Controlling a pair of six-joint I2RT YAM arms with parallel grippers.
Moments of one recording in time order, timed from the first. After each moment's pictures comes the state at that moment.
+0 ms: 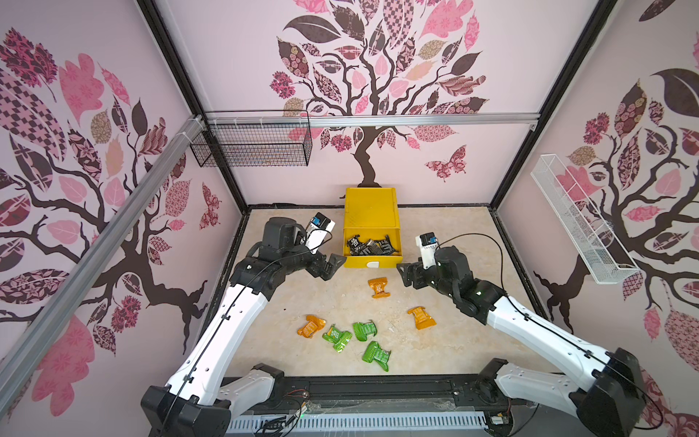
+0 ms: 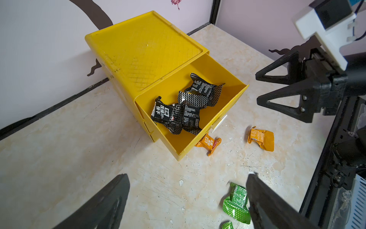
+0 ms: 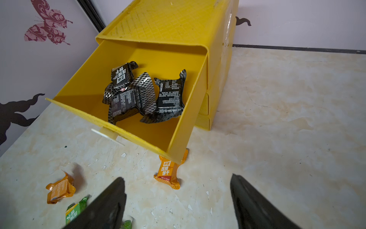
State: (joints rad) left arm -0.31 1.13 1.21 -0.67 0.42 0.20; right arm 0.63 1.14 0.85 -0.21 0.08 0.30
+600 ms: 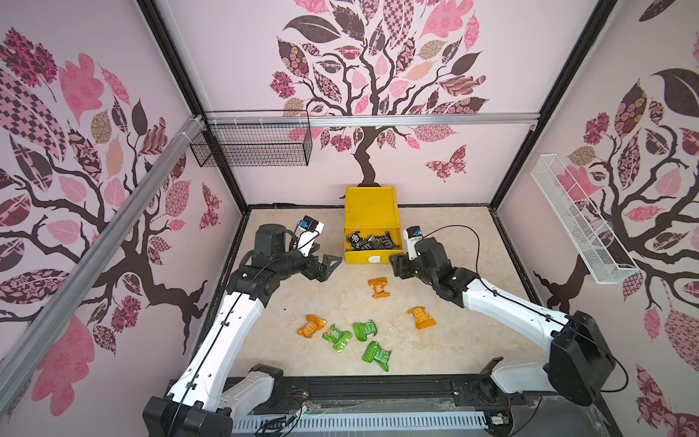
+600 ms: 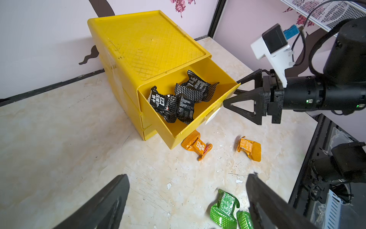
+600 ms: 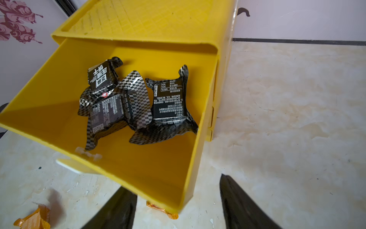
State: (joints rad) left arm -0.24 1.08 1.09 -0.58 0.53 0.10; right arm 0.63 1.37 0.94 -0.12 0.14 0.33
